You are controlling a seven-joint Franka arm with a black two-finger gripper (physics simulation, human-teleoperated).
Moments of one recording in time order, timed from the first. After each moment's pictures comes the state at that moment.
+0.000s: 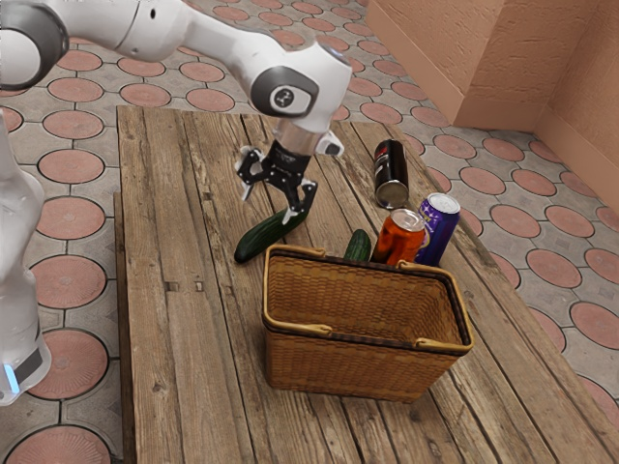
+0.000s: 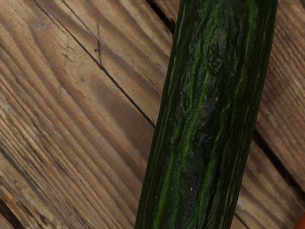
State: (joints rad) arm -0.22 -0.14 0.36 -2.08 0.03 1.75 -0.77
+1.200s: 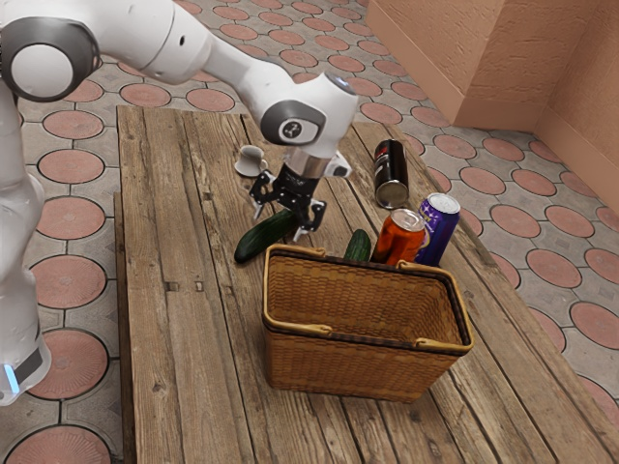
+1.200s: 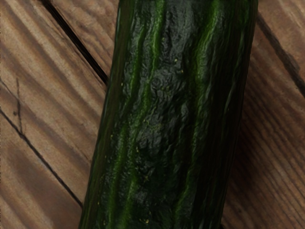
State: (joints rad) arm -0.23 -0.02 0.38 -2.09 0.04 1.92 -0.79
